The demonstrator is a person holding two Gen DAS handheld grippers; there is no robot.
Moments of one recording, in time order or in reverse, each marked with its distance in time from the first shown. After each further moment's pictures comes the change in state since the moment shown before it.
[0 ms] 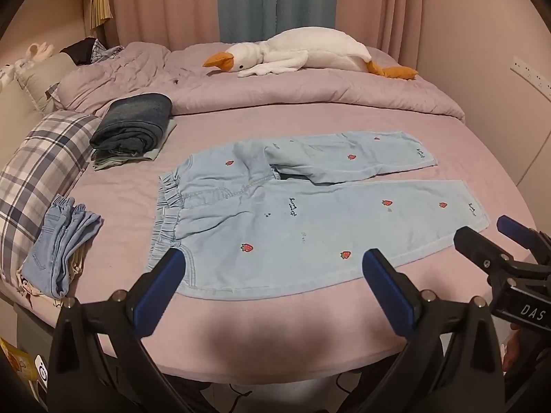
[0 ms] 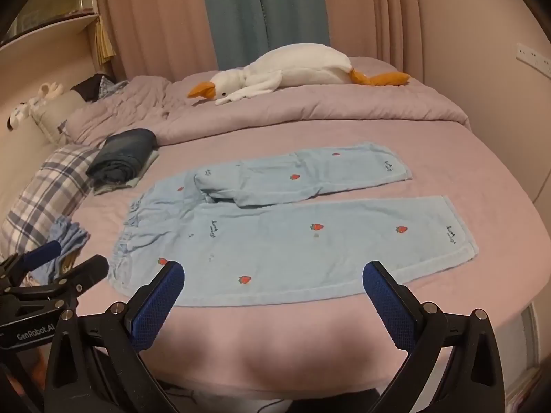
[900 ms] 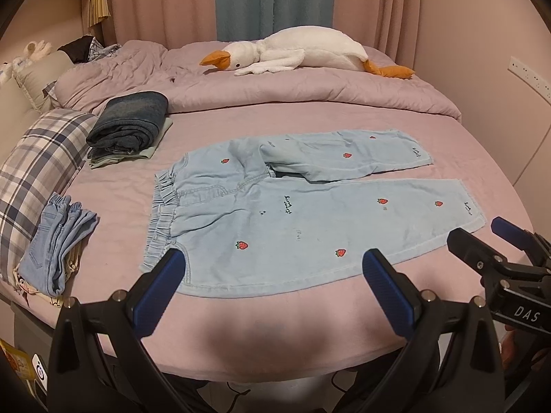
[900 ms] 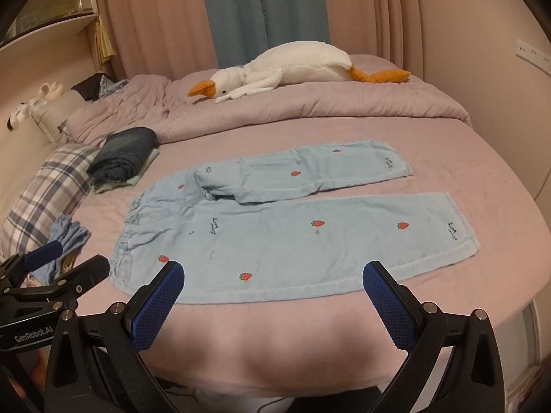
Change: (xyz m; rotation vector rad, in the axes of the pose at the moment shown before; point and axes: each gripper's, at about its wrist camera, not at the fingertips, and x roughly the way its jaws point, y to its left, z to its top) left arm -0.001 0.003 -0.004 0.016 -0.018 -0.005; right arm 0.001 0.000 -0.003 -0.004 0.000 0.002
